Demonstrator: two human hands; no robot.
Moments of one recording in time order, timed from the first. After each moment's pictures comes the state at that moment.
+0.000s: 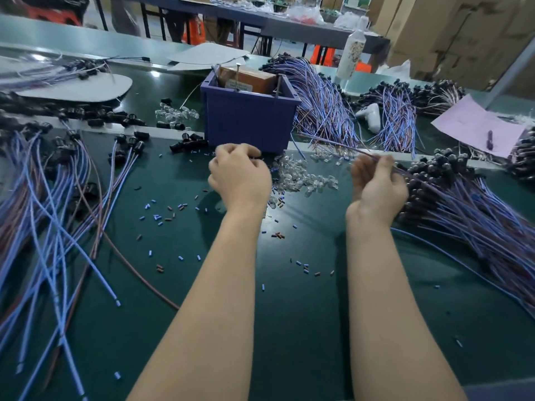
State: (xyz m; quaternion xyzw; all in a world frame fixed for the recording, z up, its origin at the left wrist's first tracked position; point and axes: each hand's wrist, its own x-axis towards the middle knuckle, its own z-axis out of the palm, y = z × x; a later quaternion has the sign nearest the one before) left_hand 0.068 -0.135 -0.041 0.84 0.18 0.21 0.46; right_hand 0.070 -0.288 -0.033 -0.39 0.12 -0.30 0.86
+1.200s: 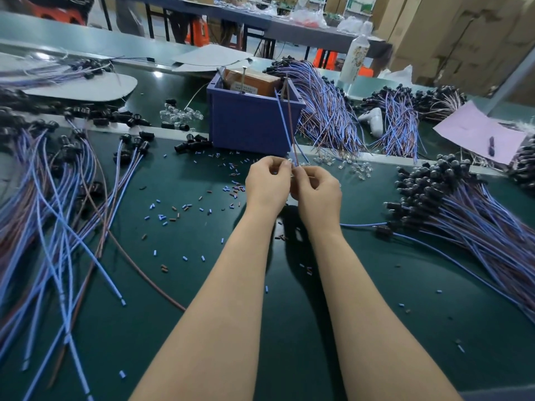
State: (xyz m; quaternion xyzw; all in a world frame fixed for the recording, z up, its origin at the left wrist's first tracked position) left_hand 0.072 -0.157 -0.048 0.71 0.08 0.11 0.69; right_hand 0.066 -0.232 -0.061 -0.79 0.03 -0.19 0.58
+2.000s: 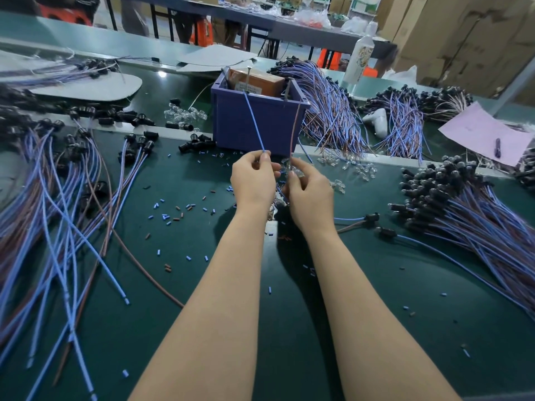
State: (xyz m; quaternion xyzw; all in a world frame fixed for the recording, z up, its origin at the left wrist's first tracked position) left_hand 0.077 -0.141 -0.052 0.64 0.13 0.19 0.74; right_hand 0.063 -0.222 -0.056 -0.85 -0.03 -0.17 0.50
